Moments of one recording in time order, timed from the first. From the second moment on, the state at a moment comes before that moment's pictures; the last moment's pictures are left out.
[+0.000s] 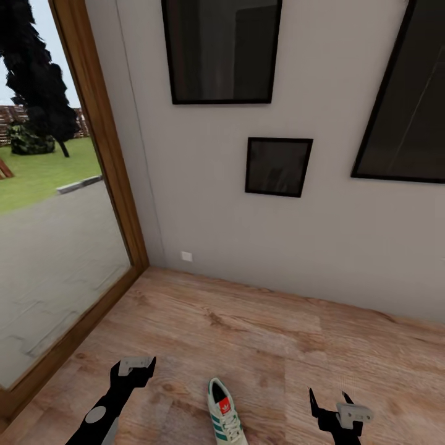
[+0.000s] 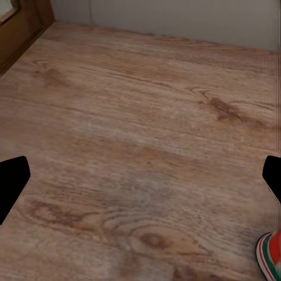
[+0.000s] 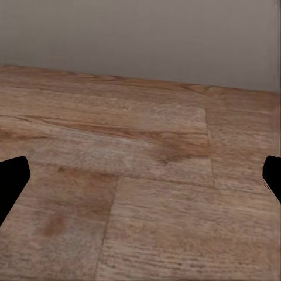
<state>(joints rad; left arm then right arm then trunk) -0.35 0.04 0.12 -0.63 -0.05 -0.24 -0.11 -0.37 -0.10 0.06 -0.13 -0.21 -0.89 0.03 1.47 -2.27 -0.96</state>
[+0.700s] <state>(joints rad) -0.35 0.04 0.12 -0.63 -0.05 -0.24 -0.11 -0.37 -0.10 0.06 -0.13 -0.21 -0.89 0.03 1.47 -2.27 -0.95</state>
